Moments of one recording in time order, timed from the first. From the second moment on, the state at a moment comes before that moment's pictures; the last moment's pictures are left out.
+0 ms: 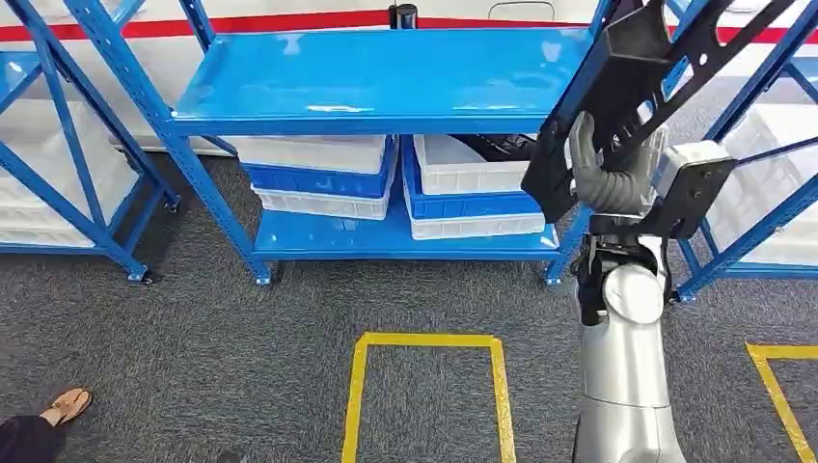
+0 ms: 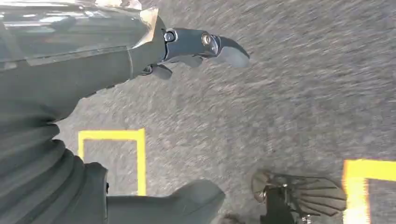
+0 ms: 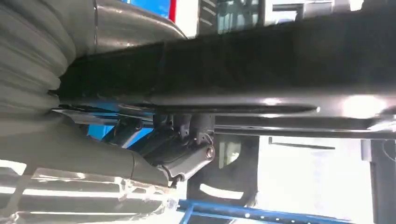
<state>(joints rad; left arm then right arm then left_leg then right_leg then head) -0.10 -0.12 0.46 -0.20 -0.38 0.24 0.00 -0.58 0.13 0.32 -1.38 0.20 -0.10 -0.28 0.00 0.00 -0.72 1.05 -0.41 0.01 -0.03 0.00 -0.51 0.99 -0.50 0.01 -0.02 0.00</state>
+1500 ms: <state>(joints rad) -0.08 -0.12 0.50 -0.19 -0.38 0.24 -0.01 -0.69 0.17 0.30 -1.11 0.13 -0.11 -0.39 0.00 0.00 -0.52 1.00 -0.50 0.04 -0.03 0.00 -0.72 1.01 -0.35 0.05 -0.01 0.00</state>
